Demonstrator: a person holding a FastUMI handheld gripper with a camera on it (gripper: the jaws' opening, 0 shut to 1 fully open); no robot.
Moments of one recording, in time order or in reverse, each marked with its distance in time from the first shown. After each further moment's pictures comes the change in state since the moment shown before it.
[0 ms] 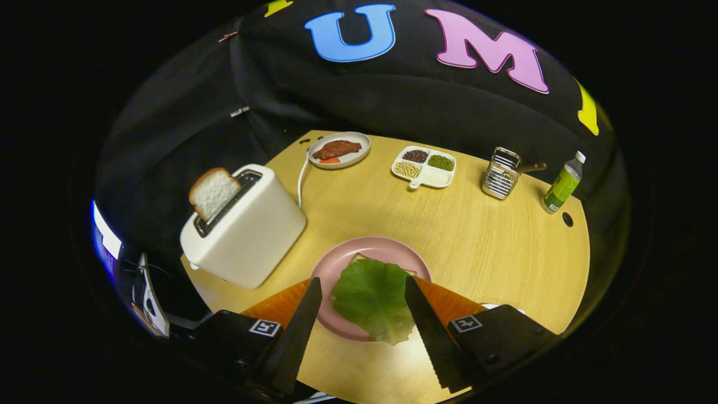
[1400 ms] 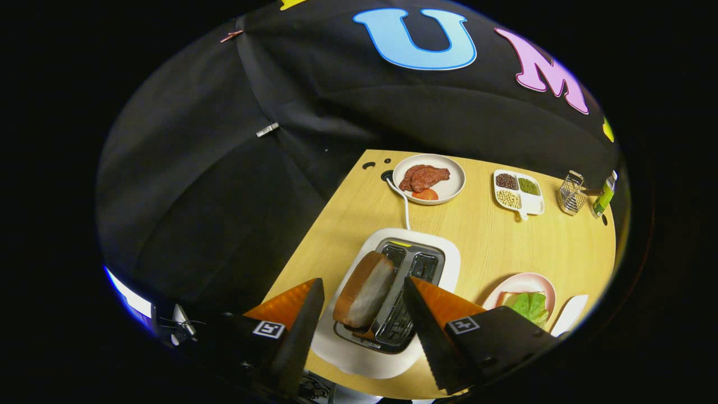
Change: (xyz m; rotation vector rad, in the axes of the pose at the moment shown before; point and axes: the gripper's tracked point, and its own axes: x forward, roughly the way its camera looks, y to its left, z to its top) arm 0.104 0.237 0.088 0.089 0.038 0.001
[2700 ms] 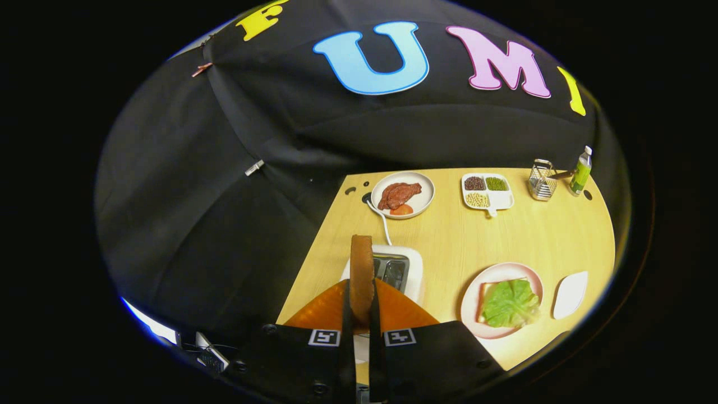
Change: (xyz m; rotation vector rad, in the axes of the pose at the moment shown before) arm -0.098 -0.037 0.042 0.182 -0.154 0.001
